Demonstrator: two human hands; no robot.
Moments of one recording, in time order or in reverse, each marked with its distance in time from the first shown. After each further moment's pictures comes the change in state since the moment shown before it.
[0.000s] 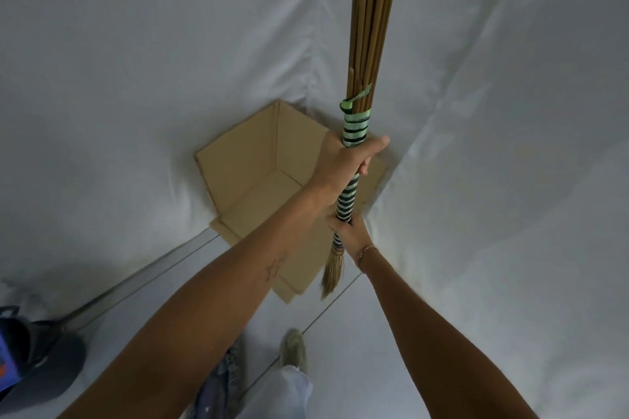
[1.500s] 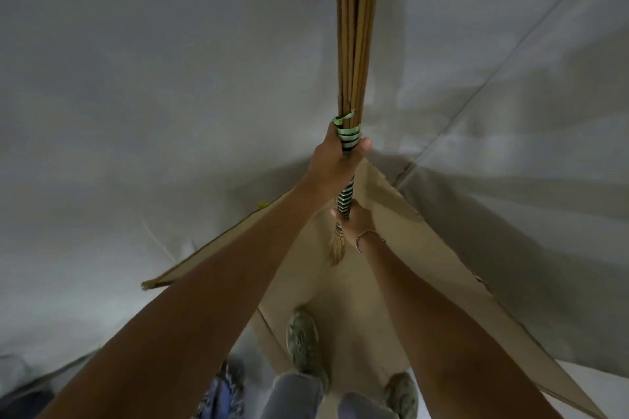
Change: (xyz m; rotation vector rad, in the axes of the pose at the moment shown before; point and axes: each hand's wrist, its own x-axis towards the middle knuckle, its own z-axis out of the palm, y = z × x) left_hand 0.599 -0.336 -0.300 0.558 0.289 -0.305; right_hand 0.721 0.030 0.184 -0.521 -0.352 0.188
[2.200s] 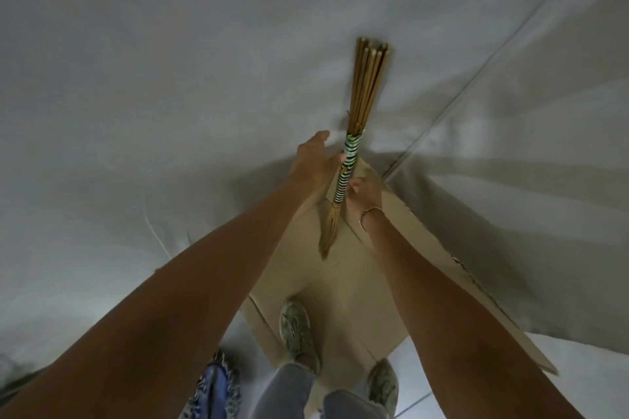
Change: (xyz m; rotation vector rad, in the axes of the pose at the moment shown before) left_hand -0.003 -0.003 -0.031 0.307 -0.103 -0.185; right_hand -0.020 -0.044 -0.033 -0.100 0.217 0.009
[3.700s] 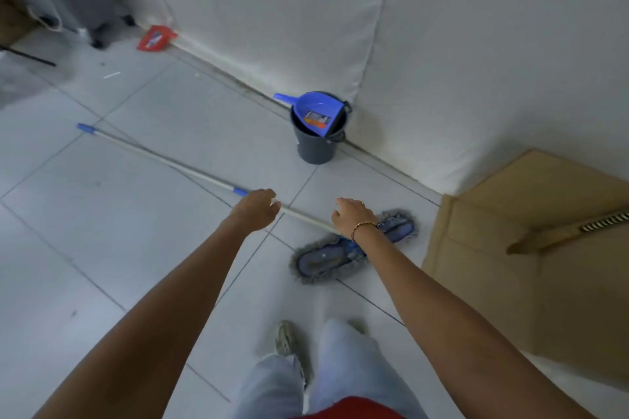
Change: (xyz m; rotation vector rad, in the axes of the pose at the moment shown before) left_hand -1.099 -0.433 -0.024 -0.037 0.451 -0.762; right_hand -0.937 0.076 0.321 -1.055 -0.627 -1.075
